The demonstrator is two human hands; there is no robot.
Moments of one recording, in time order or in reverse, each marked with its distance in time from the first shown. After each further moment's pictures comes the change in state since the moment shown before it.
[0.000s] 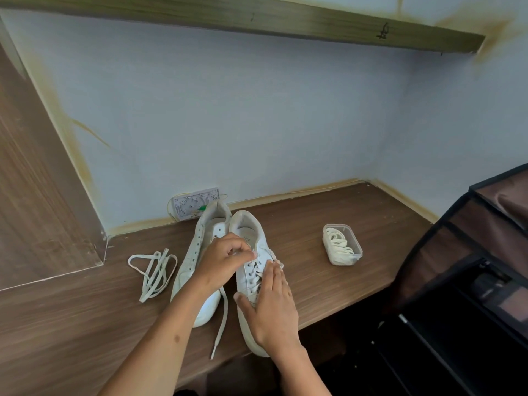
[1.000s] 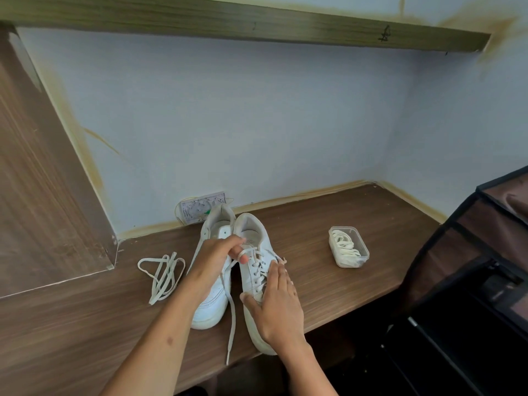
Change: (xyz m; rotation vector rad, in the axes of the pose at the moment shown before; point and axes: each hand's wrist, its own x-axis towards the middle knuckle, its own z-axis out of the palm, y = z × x) left_hand -0.018 0.037 -0.019 -0.239 0.071 -0.259; right_hand 0.006 0.001 0.001 0.031 0.010 -0.009
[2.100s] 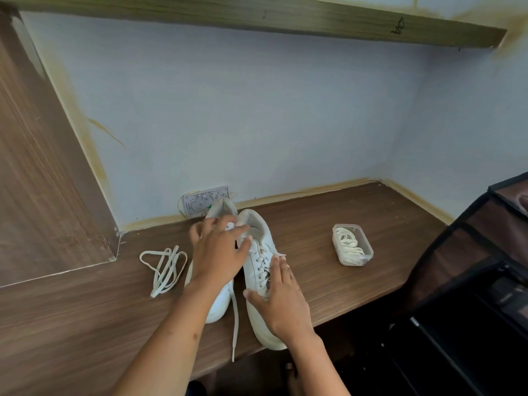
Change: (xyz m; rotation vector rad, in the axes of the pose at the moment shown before) left_hand 0.026 -0.030 0.005 1.051 0.425 0.447; right_hand 0.006 0.006 -0.010 0.024 -0.134 -0.008
